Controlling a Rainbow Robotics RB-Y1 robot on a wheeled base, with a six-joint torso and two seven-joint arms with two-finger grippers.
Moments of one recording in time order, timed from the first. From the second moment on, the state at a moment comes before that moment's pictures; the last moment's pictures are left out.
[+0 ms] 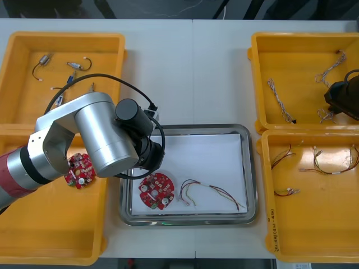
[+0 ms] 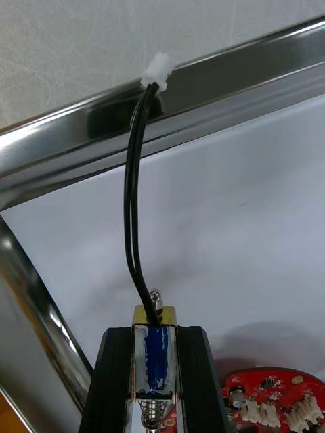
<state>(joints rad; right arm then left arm) -0.85 -0.56 -0.39 -0.83 -0.26 1.32 1.25 -0.67 0.67 -0.81 -1.94 0.59 1.47 -0.76</state>
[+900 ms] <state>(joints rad) -0.85 -0.57 -0.37 -1.25 -0.27 1.78 1.26 -0.68 0.67 -0.78 -1.97 0.61 1.52 -0.67</state>
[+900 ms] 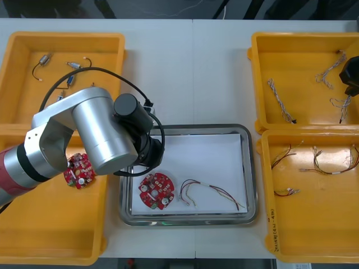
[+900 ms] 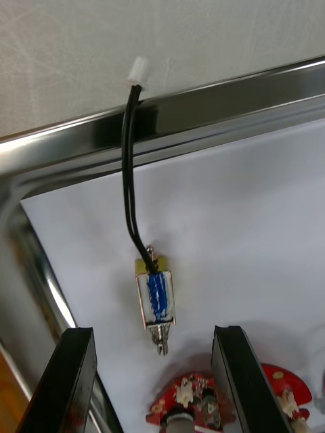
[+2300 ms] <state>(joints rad) -0.85 -0.73 0.02 -1.80 -0.88 1.92 1.62 -0.77 0.73 -0.14 -1.83 0.90 1.91 -1.06</state>
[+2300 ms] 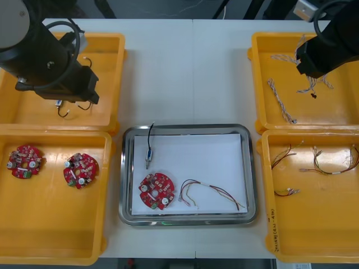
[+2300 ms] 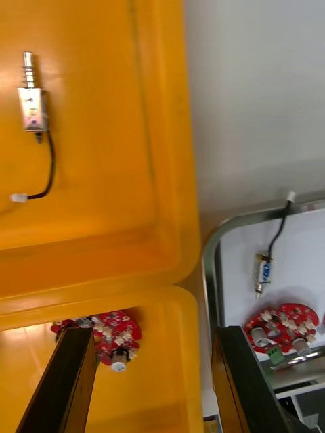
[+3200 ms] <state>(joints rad) -0.85 -0.53 0.28 -2.00 -0.81 1.92 2.10 -0.78 0.75 -0.03 -1.60 0.73 1.85 -1.29</state>
